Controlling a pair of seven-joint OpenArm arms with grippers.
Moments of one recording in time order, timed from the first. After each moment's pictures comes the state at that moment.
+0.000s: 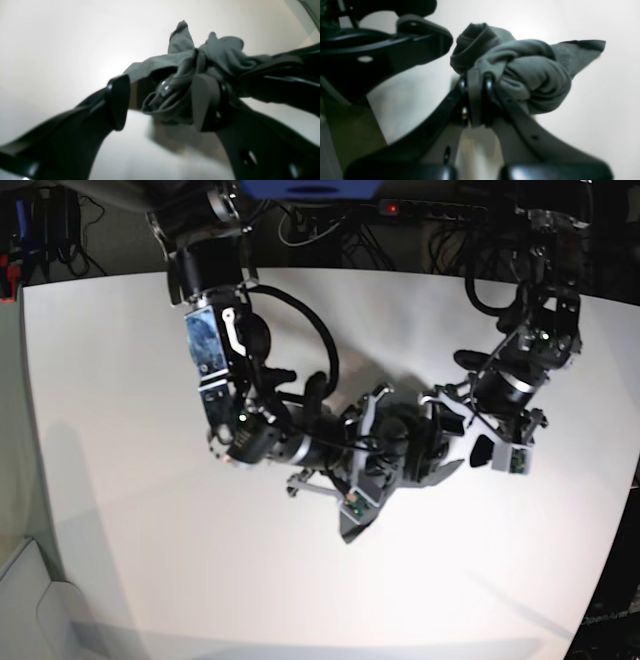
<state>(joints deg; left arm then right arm) 6.5 -18.7 1.1 103.8 -28.9 -7.1 33.1 13.6 -8.4 -14.1 91.1 17.0 34.6 -58.8</state>
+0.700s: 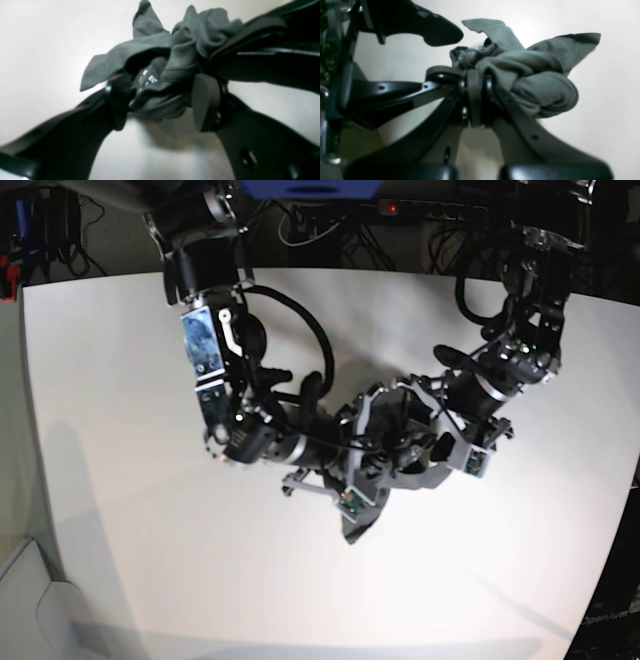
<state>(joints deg) 2.4 -20.0 8.0 99.9 -28.6 -15.2 34.1 13.6 -7.6 -14.1 91.1 16.7 34.6 -59.0</state>
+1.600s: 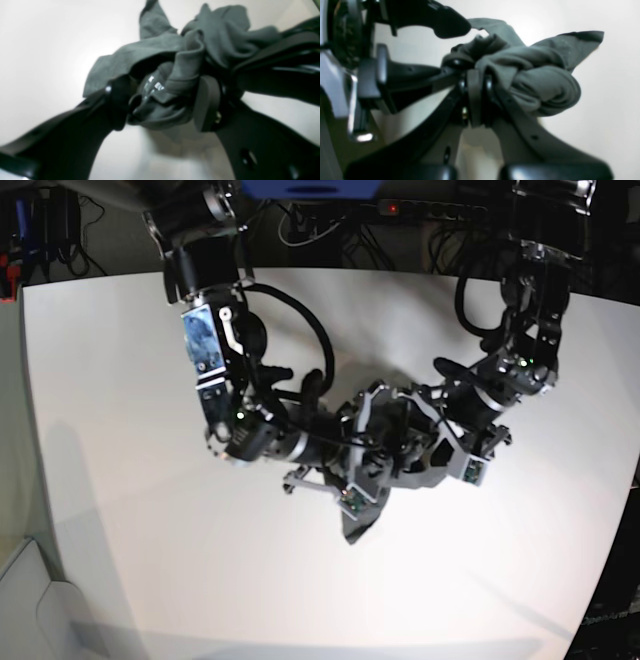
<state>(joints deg) -0.7 -19.2 8.2 94.1 -28.8 -15.6 33.6 13.2 -7.5 -14.5 91.1 16.7 34.6 -58.9</state>
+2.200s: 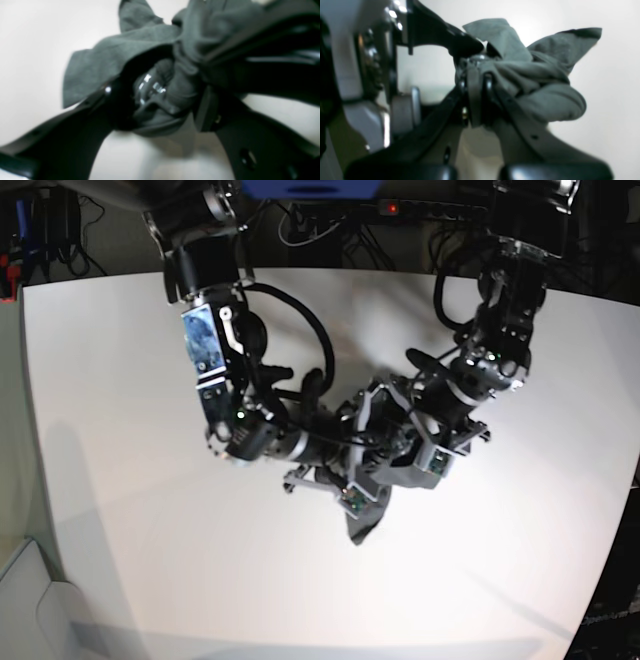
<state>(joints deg) -0.8 -15.5 12.6 92.6 -19.0 -15.4 32.9 13.2 -7.4 -14.6 91.1 16.7 34.6 -59.1</state>
